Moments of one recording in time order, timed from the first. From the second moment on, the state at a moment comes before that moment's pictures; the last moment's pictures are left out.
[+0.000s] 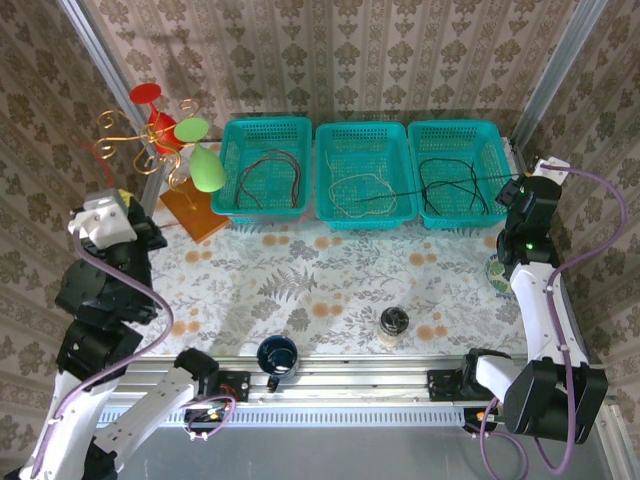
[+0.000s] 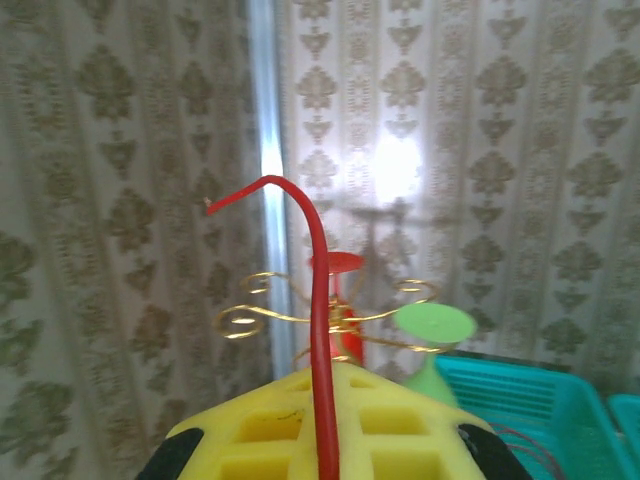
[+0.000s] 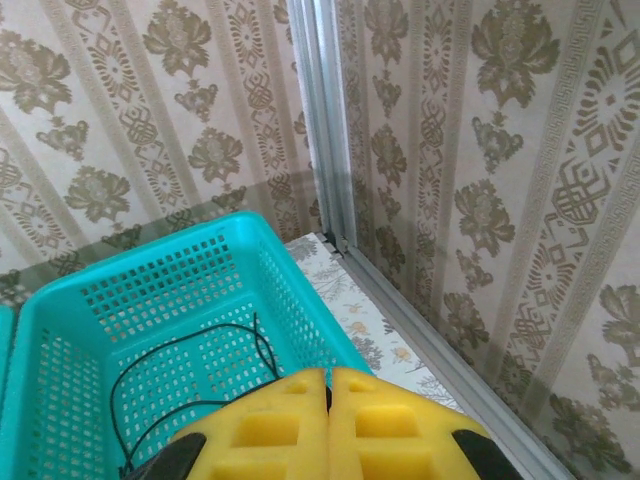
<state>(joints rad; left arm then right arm) -0.59 0.54 1.12 -0.36 -0.81 0.16 -0.23 1.07 0.85 0.00 0.31 0.17</state>
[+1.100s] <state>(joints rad) -0.58 0.72 0.98 -0.41 -0.49 -0.08 -0.16 1.08 1.26 -0.06 -0.02 0.32</state>
